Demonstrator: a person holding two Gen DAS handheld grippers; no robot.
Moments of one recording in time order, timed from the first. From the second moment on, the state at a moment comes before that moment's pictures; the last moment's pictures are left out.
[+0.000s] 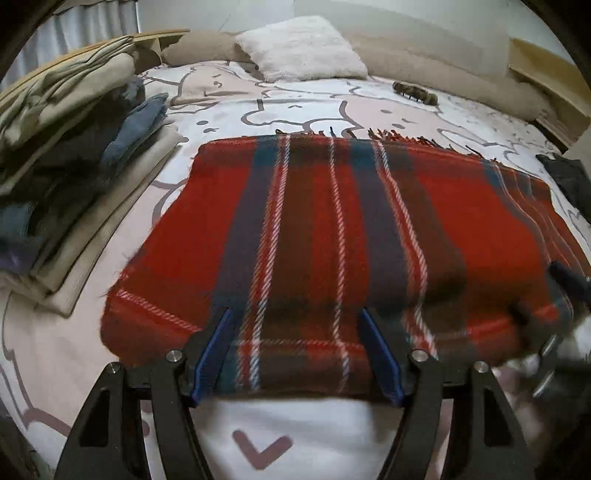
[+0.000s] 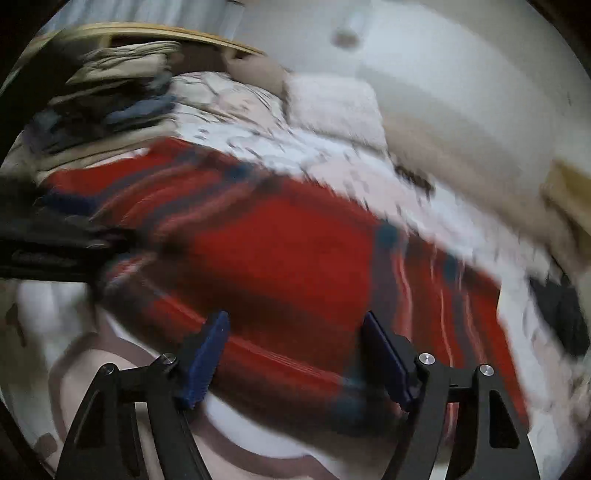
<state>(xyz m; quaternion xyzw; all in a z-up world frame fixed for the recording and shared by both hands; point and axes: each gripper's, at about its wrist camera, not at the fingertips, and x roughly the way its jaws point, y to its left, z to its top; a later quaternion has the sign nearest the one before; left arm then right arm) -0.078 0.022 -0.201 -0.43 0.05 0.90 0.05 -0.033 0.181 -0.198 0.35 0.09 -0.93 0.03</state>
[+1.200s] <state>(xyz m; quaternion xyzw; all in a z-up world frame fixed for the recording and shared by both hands) -0.106 -0.071 -0.199 -0.45 -0.07 0.89 -0.08 -0.011 0.319 -0.181 0.41 -0.04 -0.91 -0.04</state>
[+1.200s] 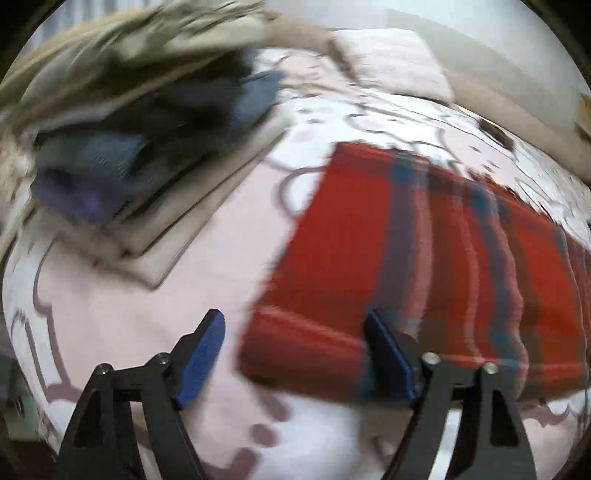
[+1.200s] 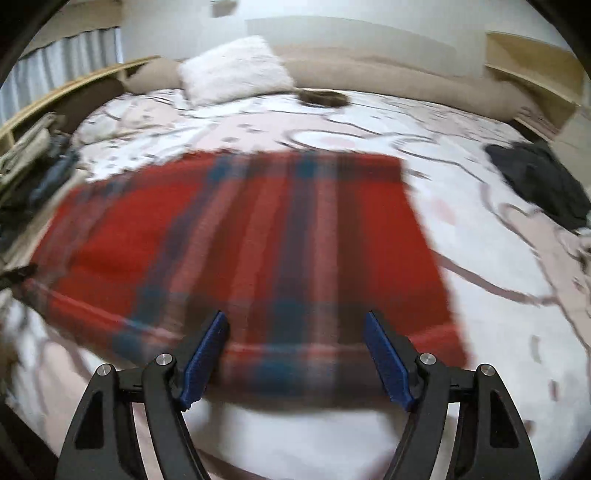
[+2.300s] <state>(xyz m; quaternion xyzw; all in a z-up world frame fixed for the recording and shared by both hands) 0.027 0.209 -0.168 -0.27 0.16 0.92 0.25 0.025 0.434 -0.208 0.39 -0.48 -0.79 0.01</state>
